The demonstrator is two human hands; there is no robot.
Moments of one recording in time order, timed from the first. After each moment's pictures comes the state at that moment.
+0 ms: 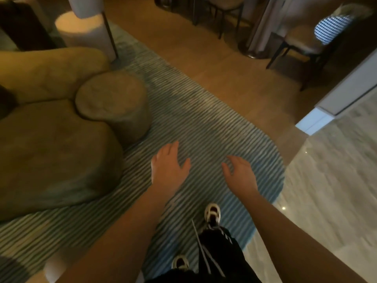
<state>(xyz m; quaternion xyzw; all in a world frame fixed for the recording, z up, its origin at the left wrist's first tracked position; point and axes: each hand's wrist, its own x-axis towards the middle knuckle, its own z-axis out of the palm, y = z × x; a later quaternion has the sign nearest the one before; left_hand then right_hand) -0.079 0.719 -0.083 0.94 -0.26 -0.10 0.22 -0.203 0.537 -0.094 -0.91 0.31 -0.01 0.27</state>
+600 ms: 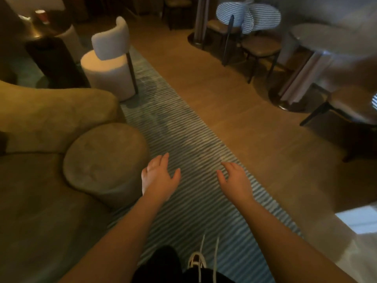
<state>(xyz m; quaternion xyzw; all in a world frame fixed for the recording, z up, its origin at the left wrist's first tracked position) 0.338 0.468 -0.076 0.96 -0.13 -0.08 0.22 0.261 0.251 -0.088 -0.95 0.19 -0.05 0.26</state>
